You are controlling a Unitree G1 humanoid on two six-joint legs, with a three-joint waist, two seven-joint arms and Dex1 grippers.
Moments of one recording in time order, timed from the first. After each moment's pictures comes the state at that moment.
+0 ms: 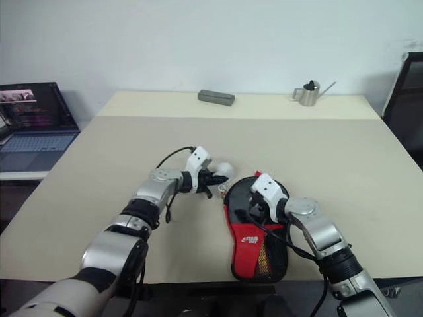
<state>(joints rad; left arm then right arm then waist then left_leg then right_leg) -0.98 0.27 -0.11 1.03 -0.02 0.10 -0.89 -0.45 -0.42 0.29 -0.01 0.14 0.54 0.69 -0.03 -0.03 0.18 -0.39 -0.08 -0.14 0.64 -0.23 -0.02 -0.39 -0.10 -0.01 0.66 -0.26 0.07</state>
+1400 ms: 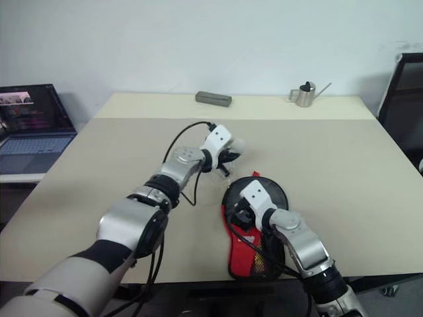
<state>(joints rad) -1.26 0.13 -0.10 1.35 0.16 -0.10 -0.61 -0.32 -0.26 0.33 -0.18 0.07 0.67 0.49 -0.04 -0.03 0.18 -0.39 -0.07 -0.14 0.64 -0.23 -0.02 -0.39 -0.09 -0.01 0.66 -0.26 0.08</state>
